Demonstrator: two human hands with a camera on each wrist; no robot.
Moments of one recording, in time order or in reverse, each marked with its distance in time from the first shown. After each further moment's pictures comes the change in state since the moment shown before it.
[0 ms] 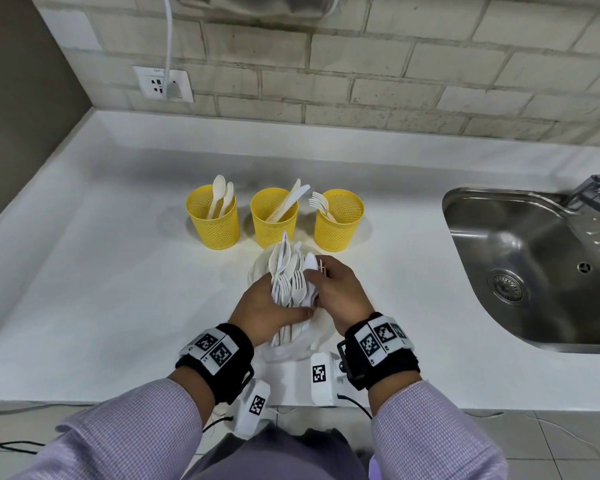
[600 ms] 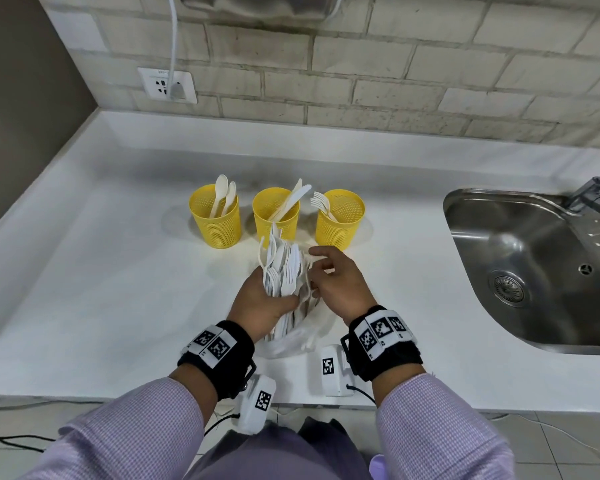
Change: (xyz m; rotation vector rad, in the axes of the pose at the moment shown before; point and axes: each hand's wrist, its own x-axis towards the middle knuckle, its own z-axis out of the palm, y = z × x) left_hand -0.001 0.002 -0.001 -0.060 0.163 -0.014; right_hand 0.003 -0.006 -0.007 -0.222 0.004 -0.116
